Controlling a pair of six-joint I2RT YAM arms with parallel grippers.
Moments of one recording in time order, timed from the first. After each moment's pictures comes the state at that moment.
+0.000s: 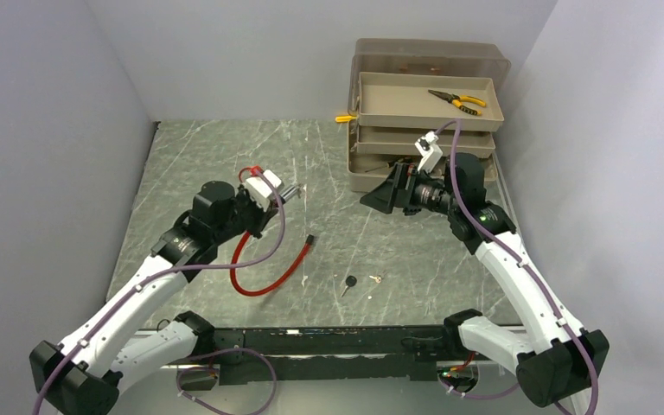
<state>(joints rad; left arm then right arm) -0.56 0.90 0.85 -0.33 0.13 0.17 0.32 1.03 0.99 -0.36 -0.61 0.56</state>
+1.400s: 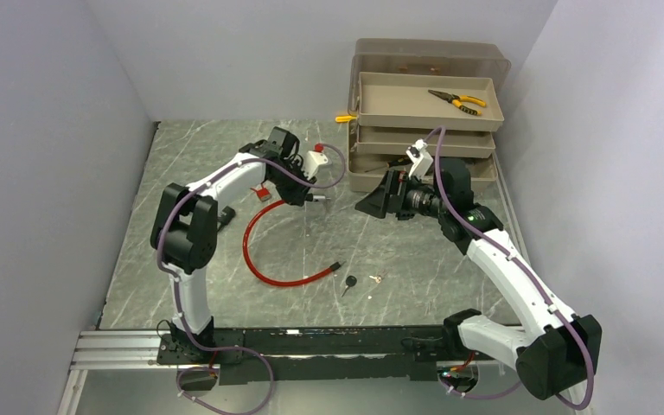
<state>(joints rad) -0.44 1.94 1.52 -0.68 0.40 0.53 0.35 1.07 0.91 -0.30 -0.58 0.56</state>
